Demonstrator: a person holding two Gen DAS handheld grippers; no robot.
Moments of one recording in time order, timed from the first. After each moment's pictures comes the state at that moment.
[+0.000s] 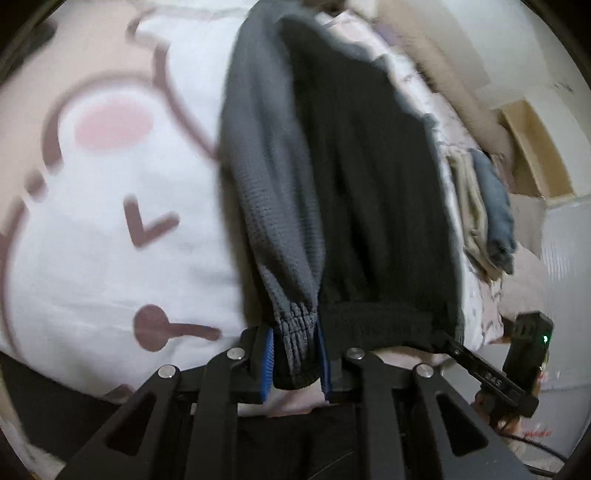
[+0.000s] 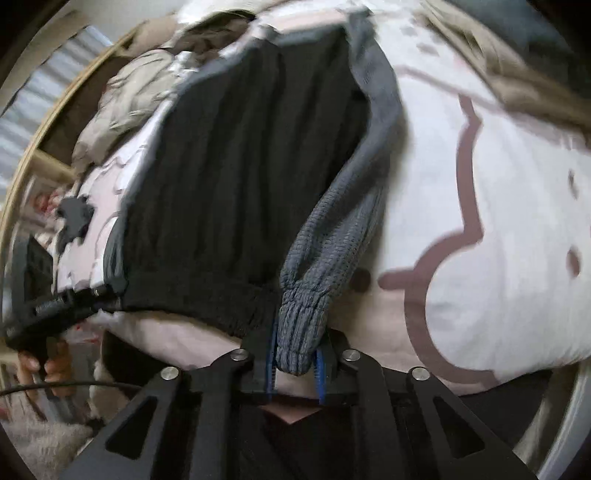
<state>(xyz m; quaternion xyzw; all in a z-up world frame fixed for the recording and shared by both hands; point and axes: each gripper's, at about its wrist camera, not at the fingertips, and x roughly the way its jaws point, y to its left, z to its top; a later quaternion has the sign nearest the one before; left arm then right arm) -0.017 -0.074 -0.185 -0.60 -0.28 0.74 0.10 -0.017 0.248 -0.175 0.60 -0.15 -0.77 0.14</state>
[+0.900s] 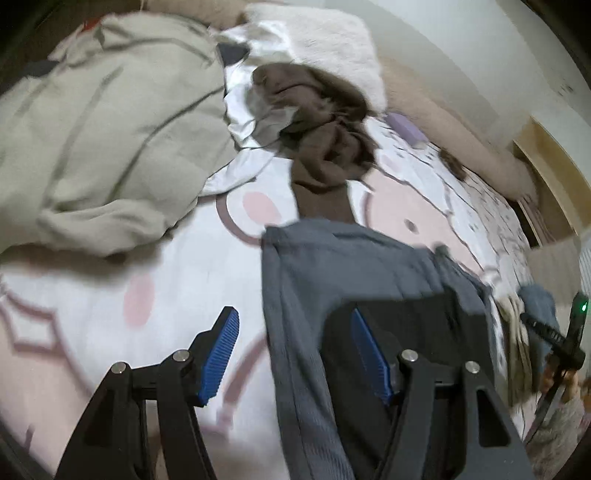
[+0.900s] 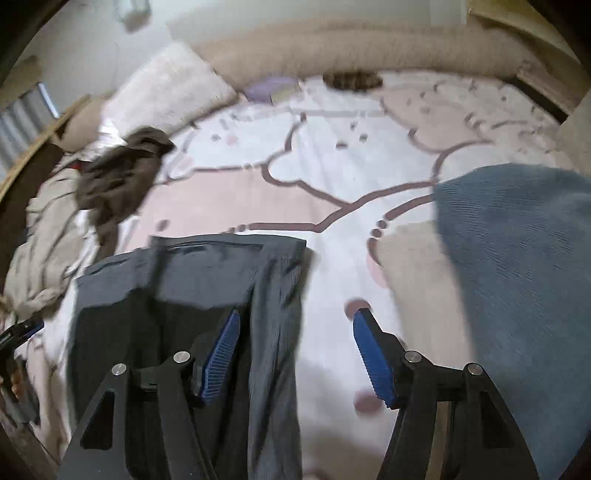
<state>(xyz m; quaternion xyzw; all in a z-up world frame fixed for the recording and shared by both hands) -0.347 -0.174 -0.139 -0.49 -0.18 0.85 0.06 -0.353 0.320 -0.130 0.50 -0.10 -0.86 0.02</state>
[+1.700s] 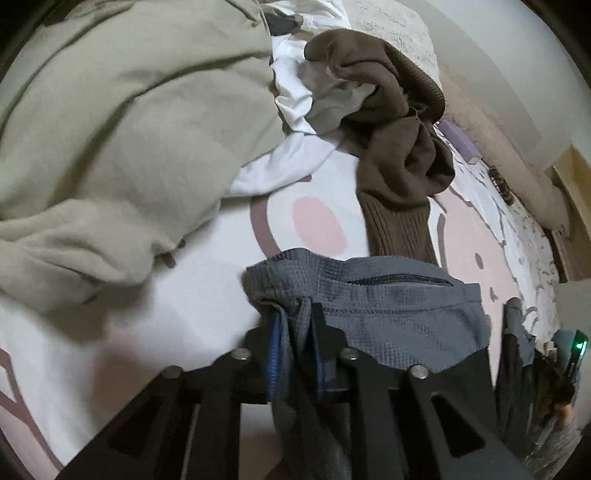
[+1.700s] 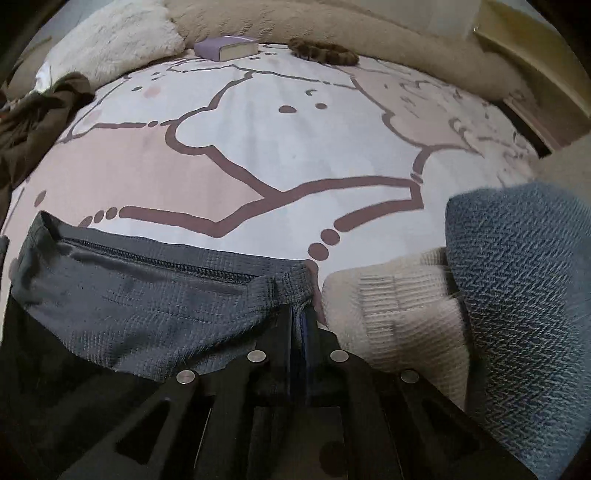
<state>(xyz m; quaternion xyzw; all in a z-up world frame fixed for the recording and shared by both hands) -0.396 -0.194 -0.184 -0.50 -0.20 0.84 0.00 -0.402 0.346 -0.191 0.52 0.03 -0.85 -0.07</state>
